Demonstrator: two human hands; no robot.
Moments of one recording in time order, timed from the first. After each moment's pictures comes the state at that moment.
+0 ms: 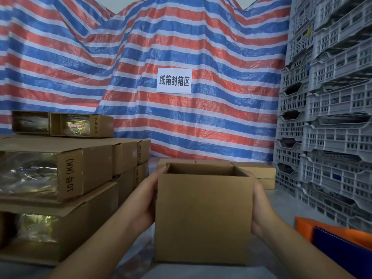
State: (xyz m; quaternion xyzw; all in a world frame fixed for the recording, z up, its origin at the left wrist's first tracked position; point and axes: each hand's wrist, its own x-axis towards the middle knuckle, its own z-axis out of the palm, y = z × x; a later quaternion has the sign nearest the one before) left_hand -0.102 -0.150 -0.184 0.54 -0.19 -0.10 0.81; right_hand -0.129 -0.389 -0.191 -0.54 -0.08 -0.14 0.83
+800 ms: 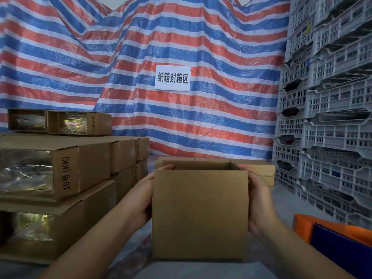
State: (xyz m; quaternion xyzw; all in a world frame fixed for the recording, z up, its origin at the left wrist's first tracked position) left_hand -0.097 -0.153 -0.181 0.59 -0.17 -0.06 0.79; right_hand -0.128 -0.391 -0.196 -0.52 -0.12 -0.21 0.82
